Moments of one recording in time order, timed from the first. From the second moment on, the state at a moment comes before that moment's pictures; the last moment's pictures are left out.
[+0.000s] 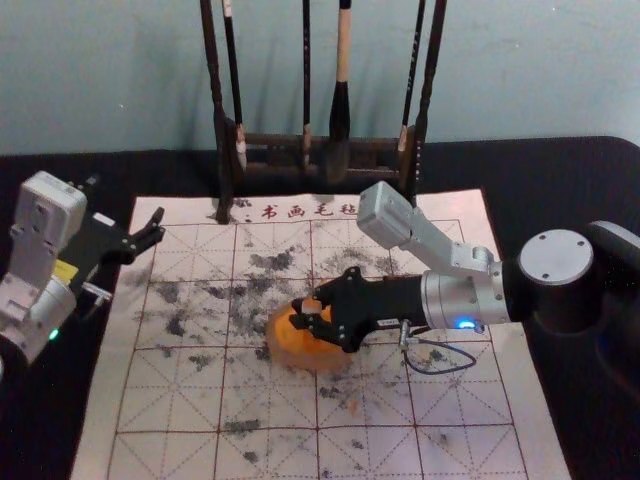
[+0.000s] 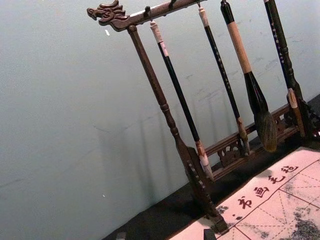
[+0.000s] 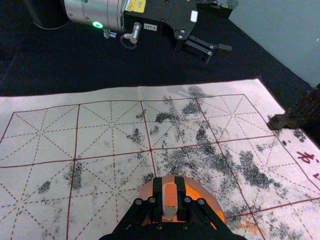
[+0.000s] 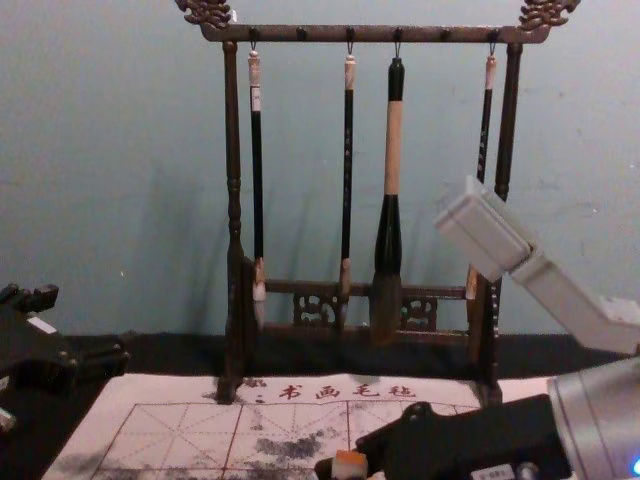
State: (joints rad) left arm -0.20 0.60 0.45 -1.41 -0.25 -0.12 0.03; right arm 0.58 0.44 -0.79 -1.23 0.31 0.09 0.84
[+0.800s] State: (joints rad) left arm -0.20 0.60 0.45 -1.41 -0.25 -0.12 0.03; right arm 0.63 0.39 -0.79 -1.13 0.29 0.06 0.82
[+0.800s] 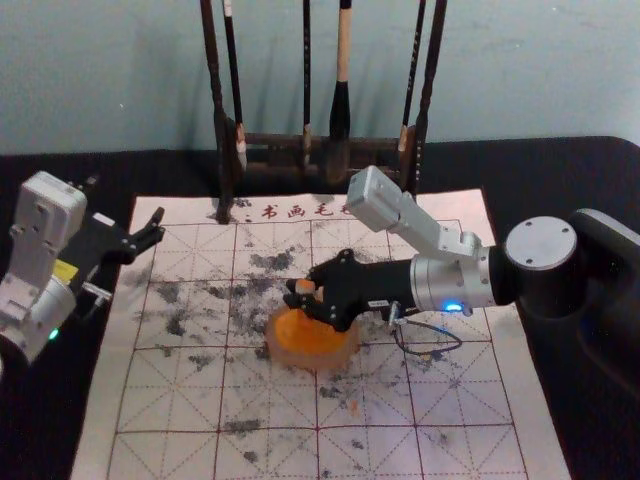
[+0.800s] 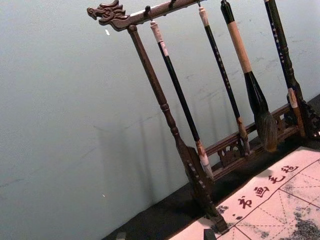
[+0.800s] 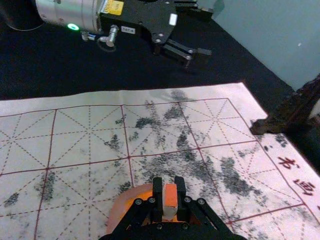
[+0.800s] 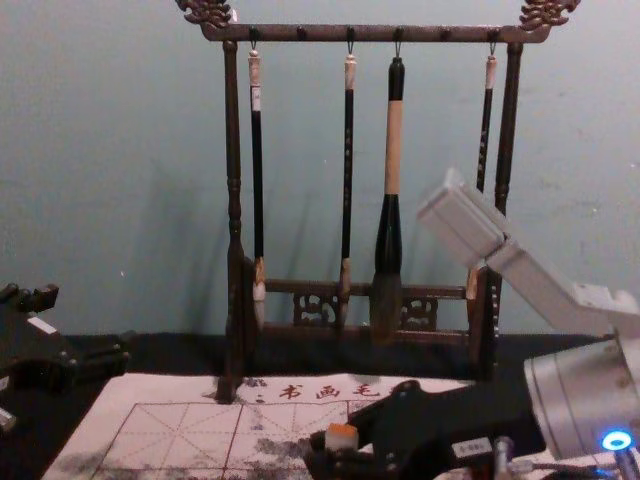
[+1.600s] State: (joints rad) left arm -0.20 0.60 0.45 -1.41 -0.25 -0.12 0.03; right arm 0.58 0.46 -0.76 -1.22 0.29 0.10 0.81
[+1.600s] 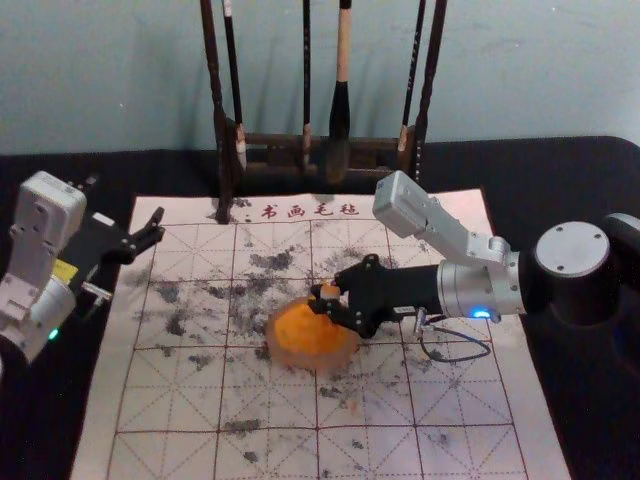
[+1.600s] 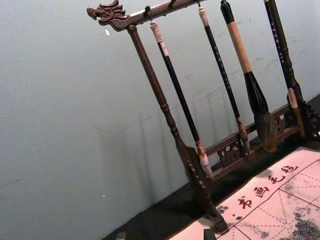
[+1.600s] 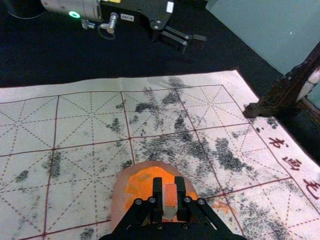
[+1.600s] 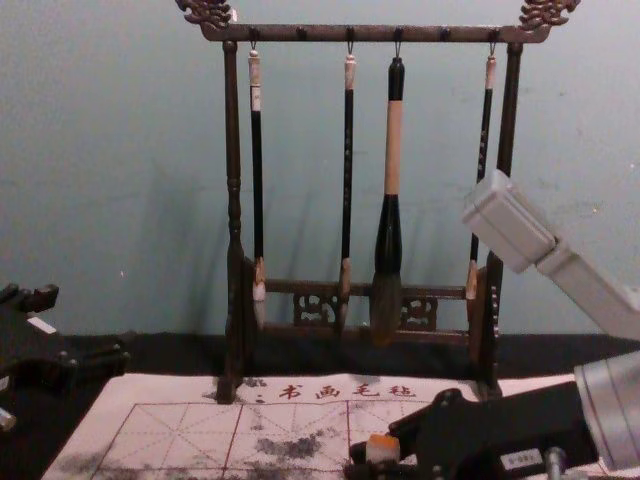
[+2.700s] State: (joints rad) left arm -0.20 0.60 0.45 -1.41 -0.25 -0.12 0.03; right arm 0.60 0.41 -0.79 -1.18 0.31 0.07 0.83
